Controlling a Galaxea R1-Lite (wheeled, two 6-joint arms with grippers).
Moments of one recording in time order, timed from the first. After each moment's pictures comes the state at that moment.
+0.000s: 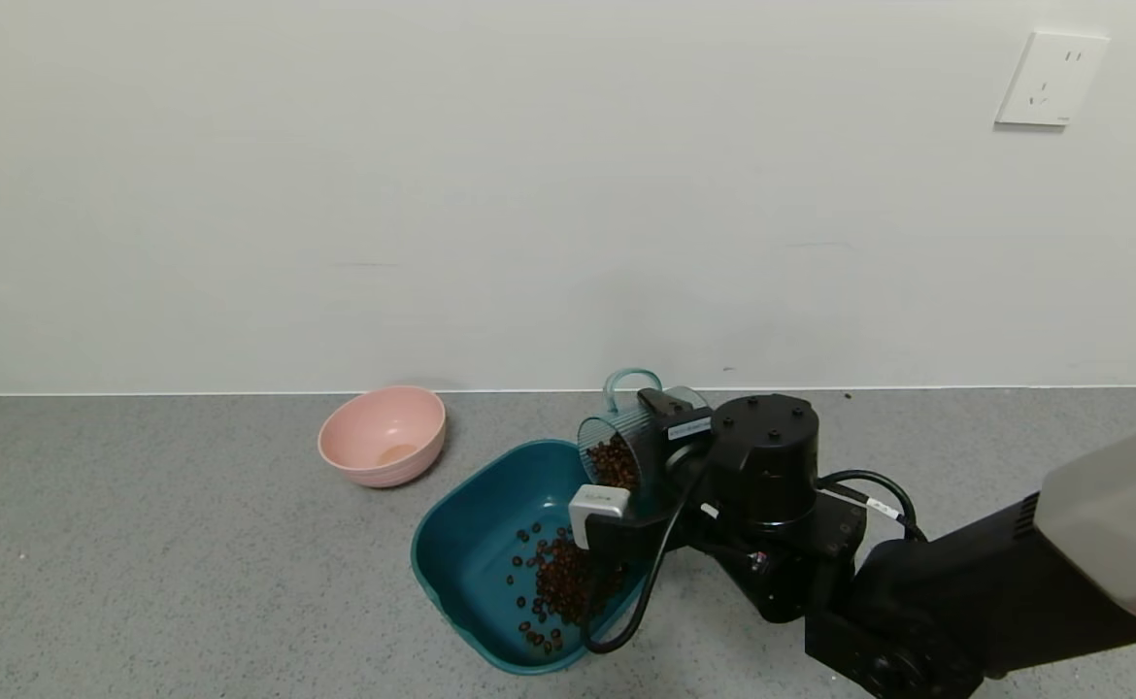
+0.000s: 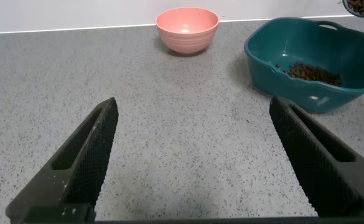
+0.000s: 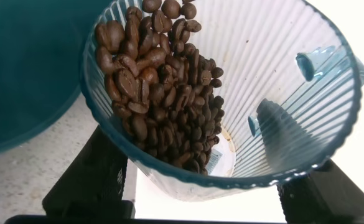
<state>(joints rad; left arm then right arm) 0.00 0.00 0.00 0.00 0.00 0.00 0.77 2.08 -0.98 -0.93 -0.41 -1.51</state>
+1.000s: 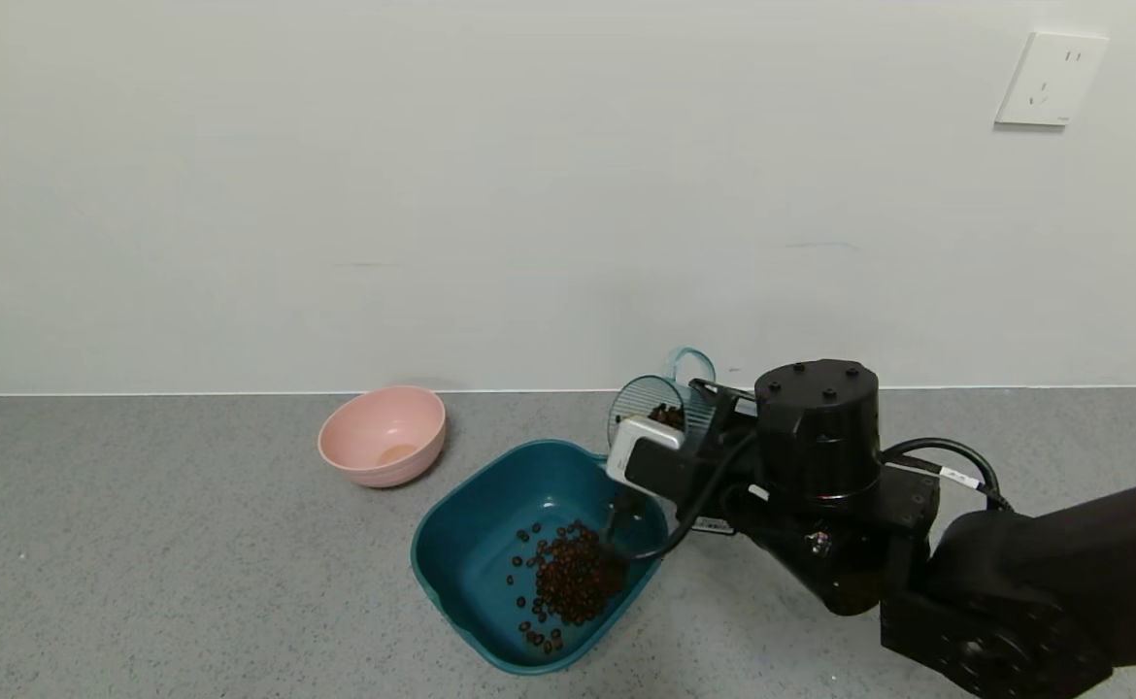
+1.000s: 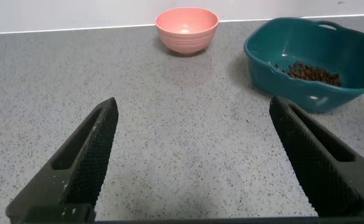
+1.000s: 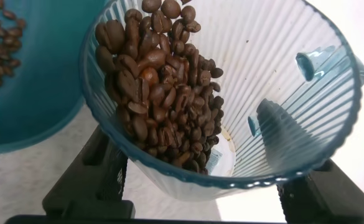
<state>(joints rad) 0.00 0.00 0.00 0.00 0.00 0.00 0.75 1.93 -0.96 -0.72 -0.41 -1.00</state>
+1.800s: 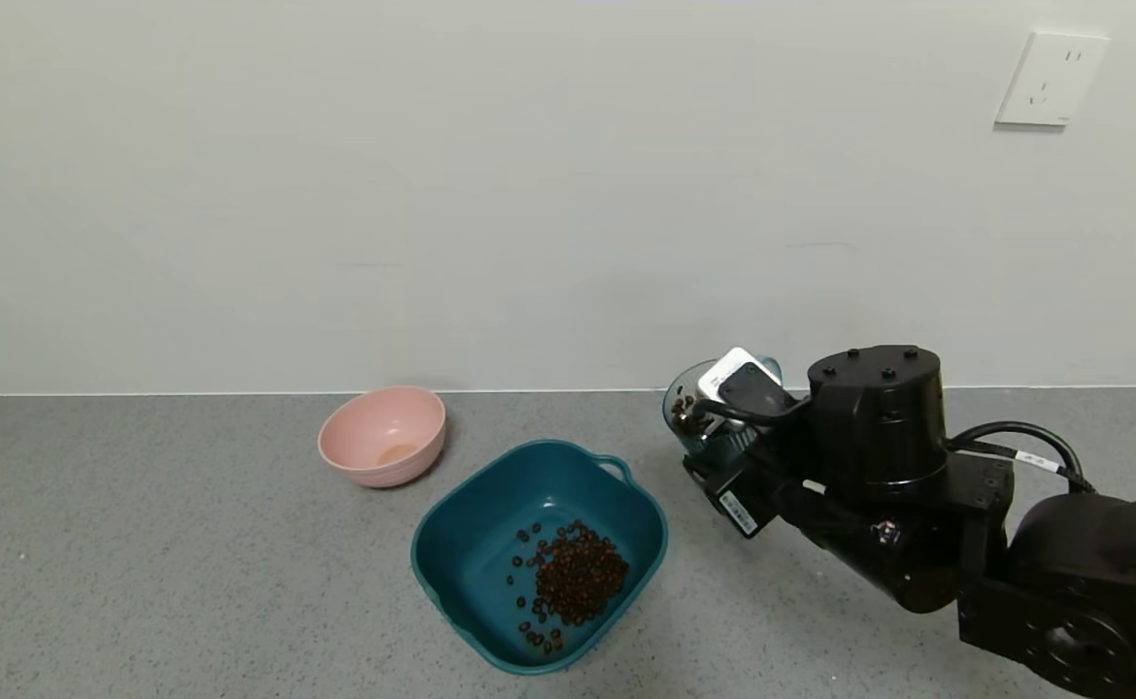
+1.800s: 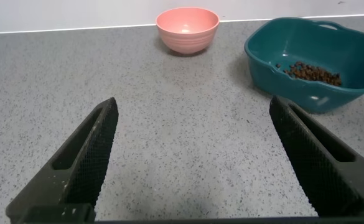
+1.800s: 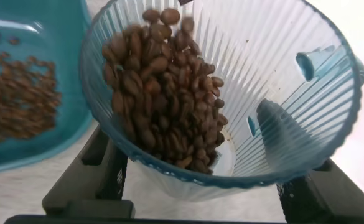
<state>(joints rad) 0.00 0.00 0.00 0.00 0.00 0.00 0.70 1.83 -0.91 -0.57 -0.39 -0.39</state>
